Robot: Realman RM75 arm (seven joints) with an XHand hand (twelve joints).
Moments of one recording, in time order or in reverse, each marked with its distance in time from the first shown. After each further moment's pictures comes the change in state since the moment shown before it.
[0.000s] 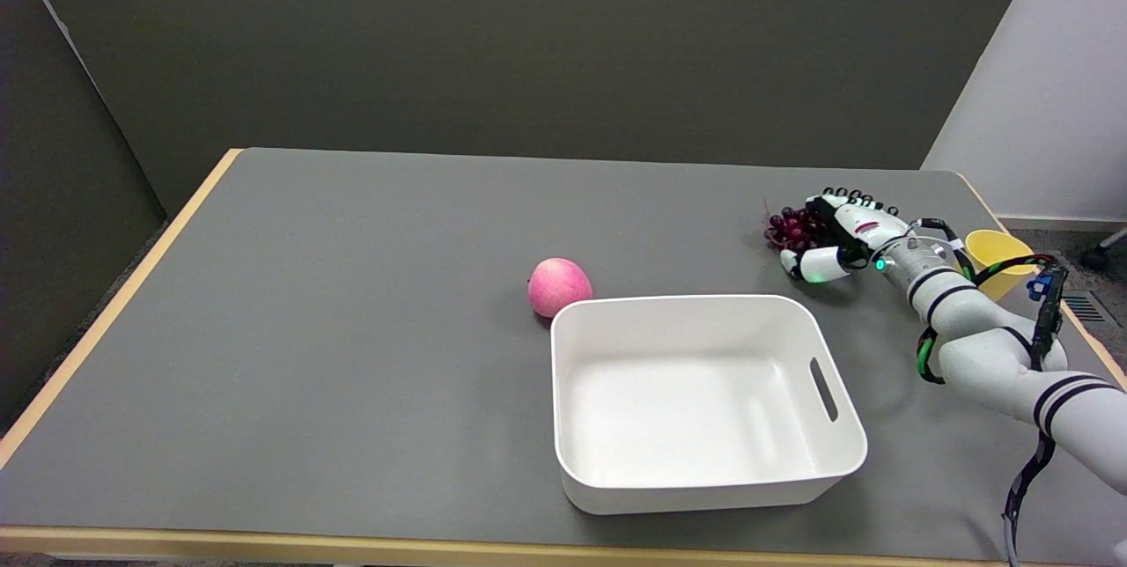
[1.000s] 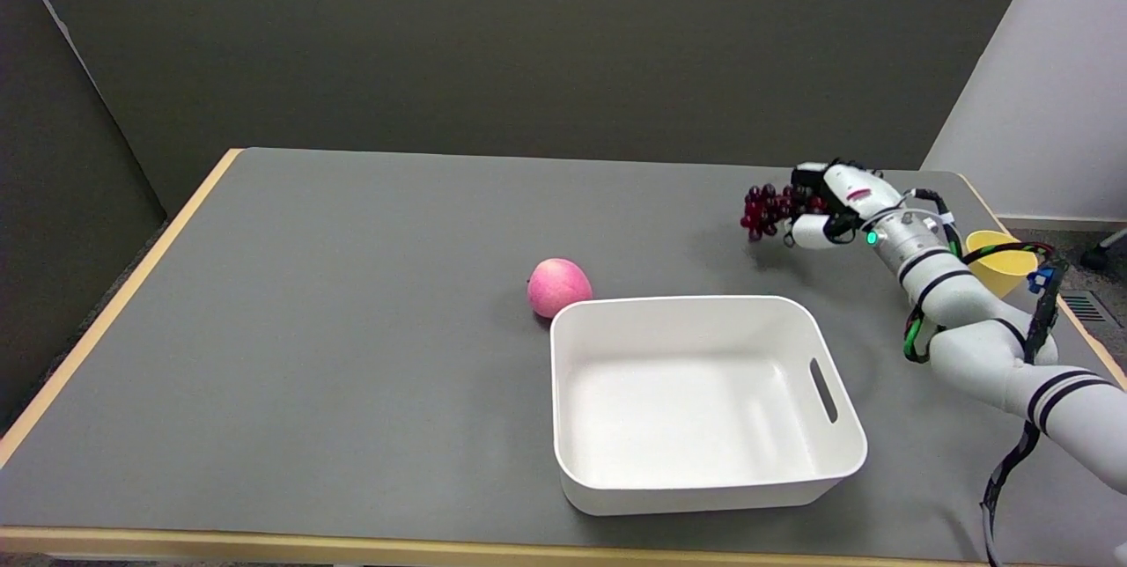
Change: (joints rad) arm -0.005 0.000 -0.003 0.076 0.067 0.131 -0.004
